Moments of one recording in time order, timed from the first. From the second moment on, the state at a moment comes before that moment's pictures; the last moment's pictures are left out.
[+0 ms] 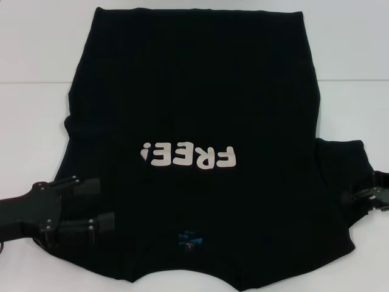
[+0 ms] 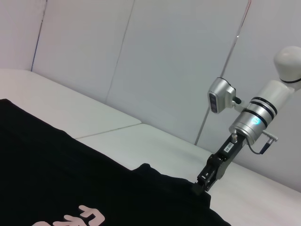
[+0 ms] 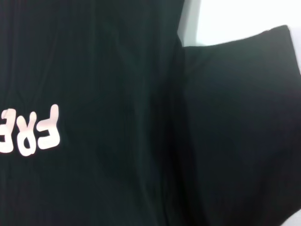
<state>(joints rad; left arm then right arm) -0.35 -2.03 0.56 0.75 1.99 1.83 -1.40 0.74 1.97 -0.56 -0.69 -2.74 -1.45 2.69</state>
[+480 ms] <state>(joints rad) -0.35 -2.03 0.56 0.75 1.99 1.83 -1.39 0.75 1.97 -0.61 -0.69 -2.74 -1.44 2.69</state>
